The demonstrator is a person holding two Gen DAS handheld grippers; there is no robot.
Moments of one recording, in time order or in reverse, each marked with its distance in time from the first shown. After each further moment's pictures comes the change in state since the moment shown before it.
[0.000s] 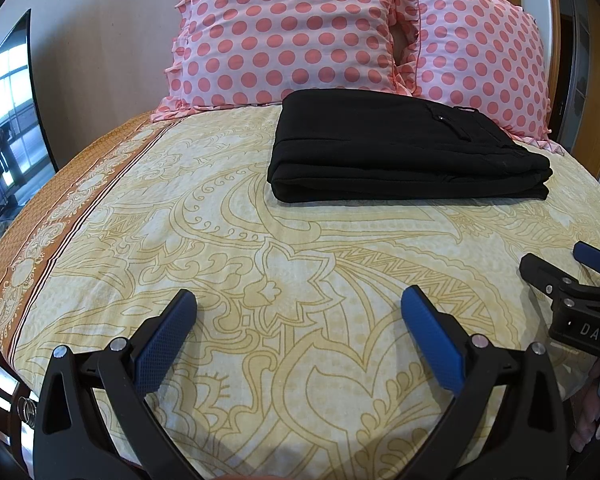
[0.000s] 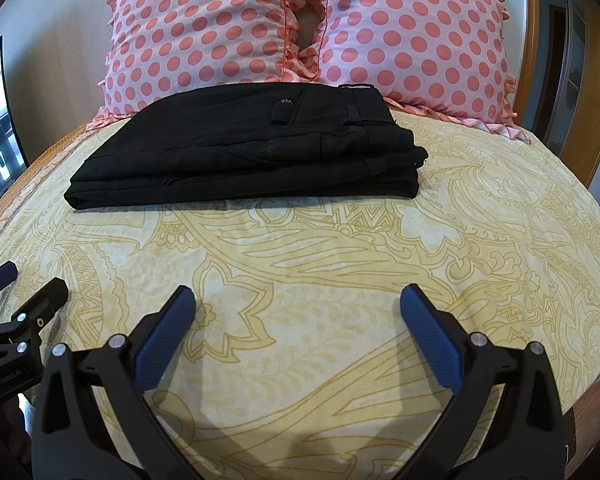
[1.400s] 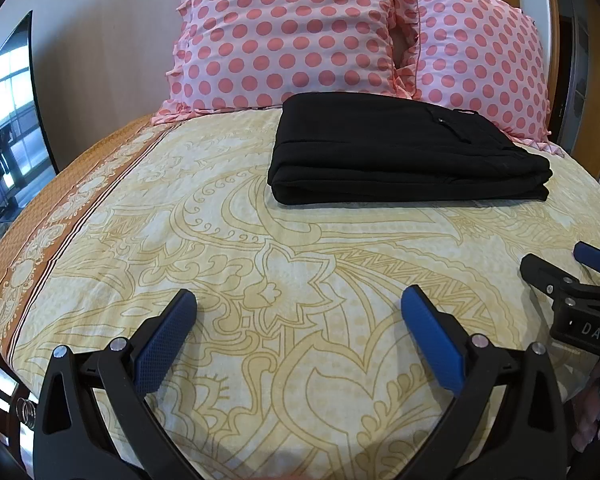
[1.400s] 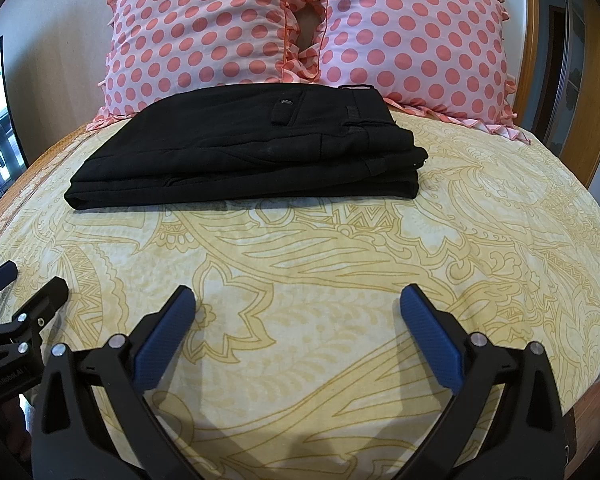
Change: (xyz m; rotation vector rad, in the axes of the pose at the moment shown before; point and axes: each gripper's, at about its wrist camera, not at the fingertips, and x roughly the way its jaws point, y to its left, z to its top) left arm 0.000 0.000 0.003 0.001 -0.012 0.001; right arm 0.000 0.000 0.000 0.001 -0.001 -0.002
